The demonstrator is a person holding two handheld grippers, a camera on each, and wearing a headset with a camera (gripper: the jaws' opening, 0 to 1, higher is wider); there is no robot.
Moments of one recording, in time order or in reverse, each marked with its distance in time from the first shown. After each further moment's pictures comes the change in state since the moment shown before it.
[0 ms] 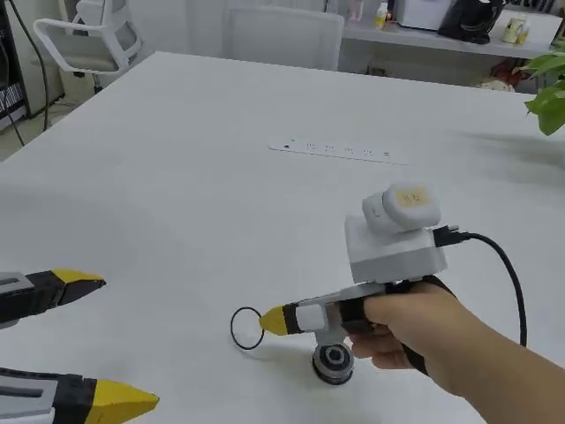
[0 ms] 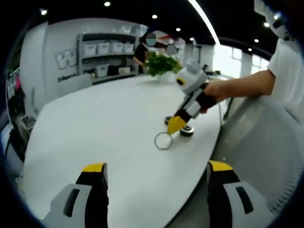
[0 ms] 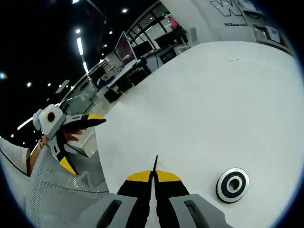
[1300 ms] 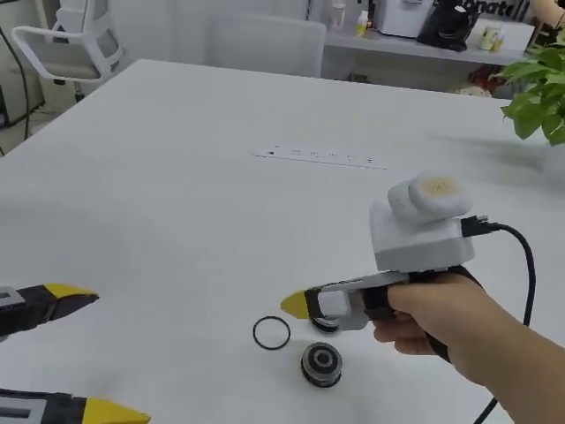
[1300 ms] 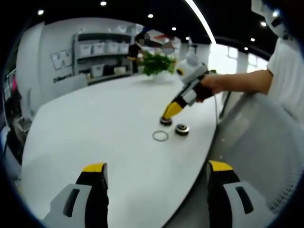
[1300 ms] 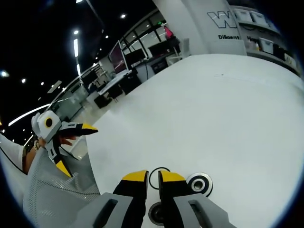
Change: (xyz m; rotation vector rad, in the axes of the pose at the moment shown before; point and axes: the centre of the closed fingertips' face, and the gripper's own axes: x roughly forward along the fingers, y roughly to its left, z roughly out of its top) left arm 0.002 -0.007 0.000 0.014 -0.003 -0.046; right arm -0.046 -0.022 0.022 -0.043 -0.090 -0.114
